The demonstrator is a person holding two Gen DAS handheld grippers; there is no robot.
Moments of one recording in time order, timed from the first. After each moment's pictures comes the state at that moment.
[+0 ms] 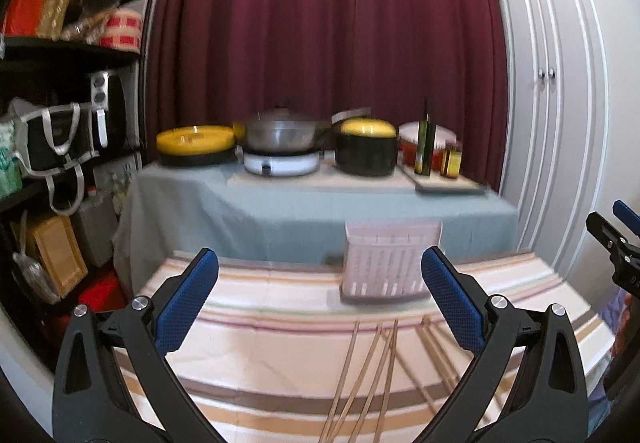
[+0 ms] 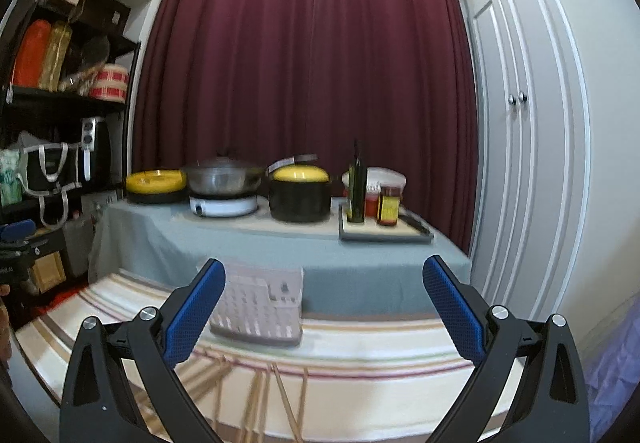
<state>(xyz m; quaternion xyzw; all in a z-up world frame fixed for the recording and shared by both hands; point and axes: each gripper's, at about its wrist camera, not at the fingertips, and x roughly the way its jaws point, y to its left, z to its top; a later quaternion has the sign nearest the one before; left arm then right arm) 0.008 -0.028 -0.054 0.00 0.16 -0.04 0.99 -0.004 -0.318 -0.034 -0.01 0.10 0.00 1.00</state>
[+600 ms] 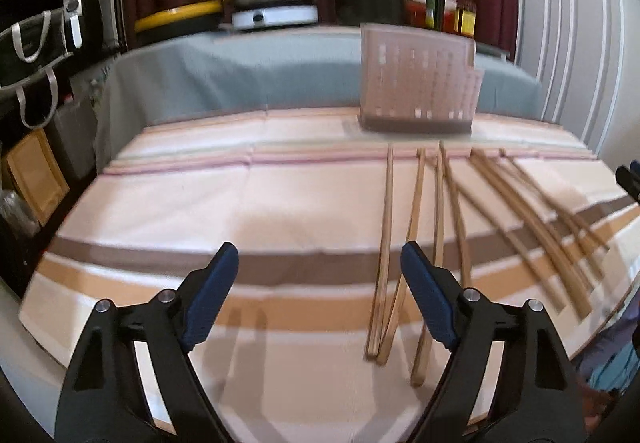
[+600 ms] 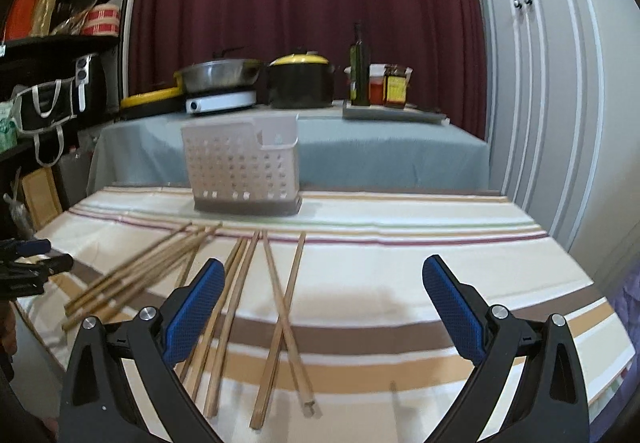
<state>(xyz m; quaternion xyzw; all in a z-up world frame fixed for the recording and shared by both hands) 0.029 -0.002 -0.233 0.03 0.33 -0.05 0.94 0.010 -0.329 -0.178 0.01 0.21 0.02 0.98</state>
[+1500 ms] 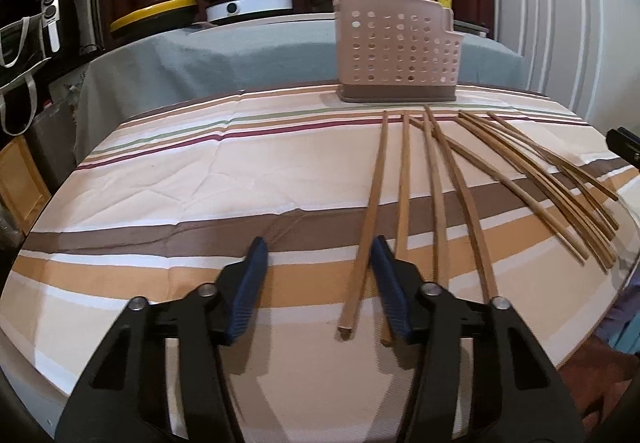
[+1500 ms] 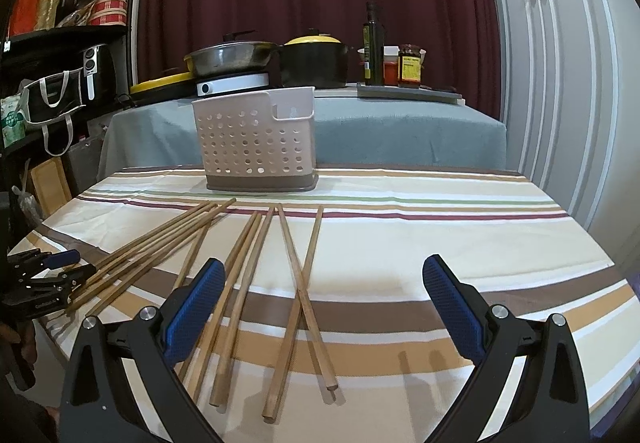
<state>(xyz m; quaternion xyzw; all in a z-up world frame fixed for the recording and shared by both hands) 0.028 -0.012 -0.266 0.06 0.32 -0.09 0.94 0.013 -0.325 -0.210 0.02 0.23 0.04 0.97</state>
